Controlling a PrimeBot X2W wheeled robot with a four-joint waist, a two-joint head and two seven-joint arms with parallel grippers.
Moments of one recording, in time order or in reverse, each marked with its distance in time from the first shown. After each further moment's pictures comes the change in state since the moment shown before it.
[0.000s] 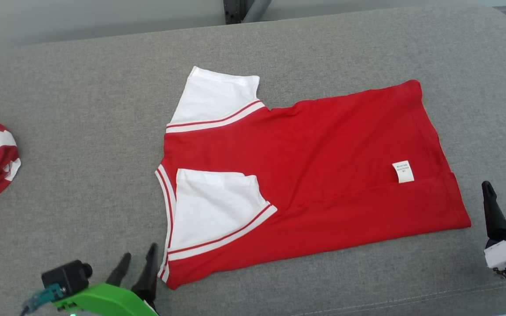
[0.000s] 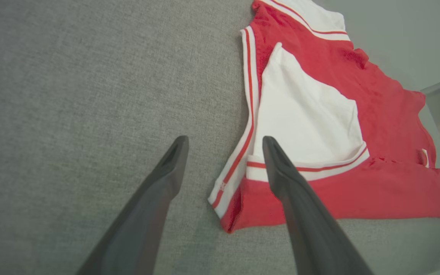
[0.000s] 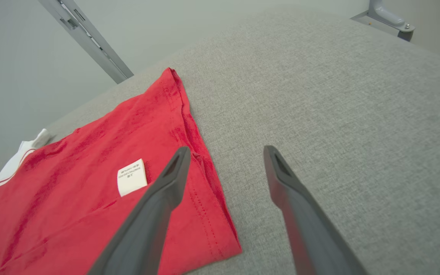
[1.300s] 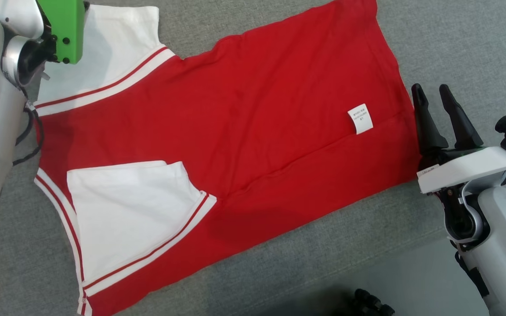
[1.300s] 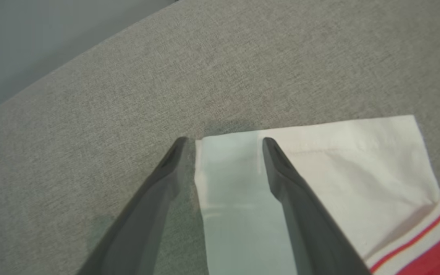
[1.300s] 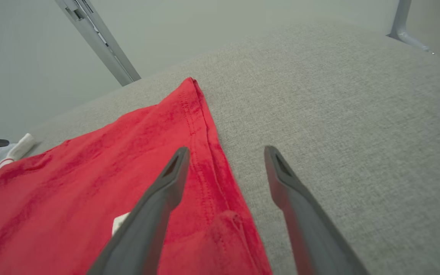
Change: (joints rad) left arm -1.364 0.168 -0.288 0.755 0.266 -0.245 0.583; right arm -0.307 0.157 0.092 -0.151 -0.198 0.000 0.000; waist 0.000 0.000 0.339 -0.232
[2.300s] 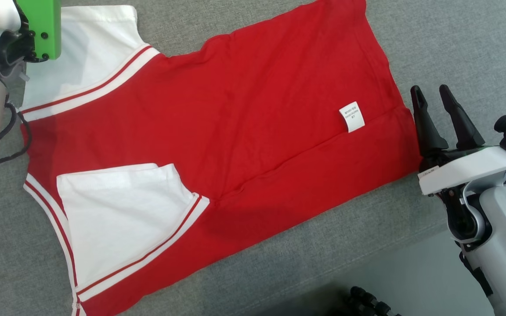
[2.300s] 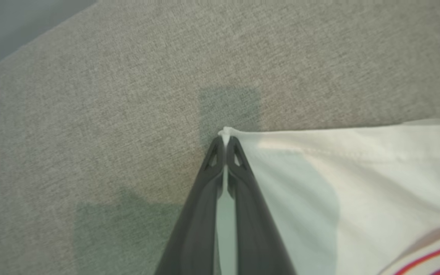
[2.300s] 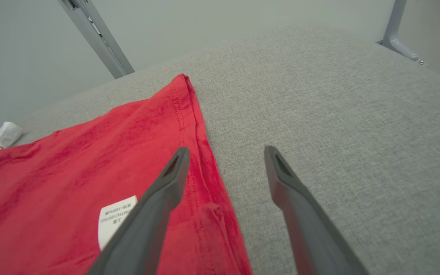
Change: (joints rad) left arm -0.063 0.014 -0.021 0.133 -0.020 0.026 0.086; right arm -0.003 -0.024 0.020 0.001 -0.018 0.000 0.000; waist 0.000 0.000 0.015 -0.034
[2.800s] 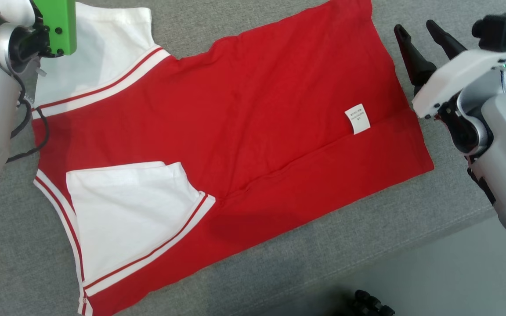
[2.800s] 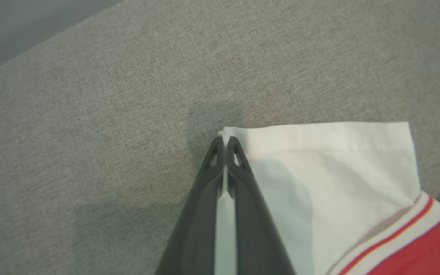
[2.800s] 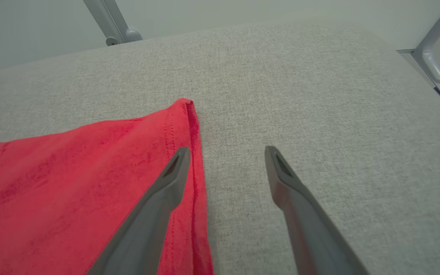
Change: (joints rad) left arm 0.002 -0.025 0.009 -0.023 -0.048 -0.015 -0.011; right arm -0.418 -0.059 0.213 0.320 0.030 0.000 0.201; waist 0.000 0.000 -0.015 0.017
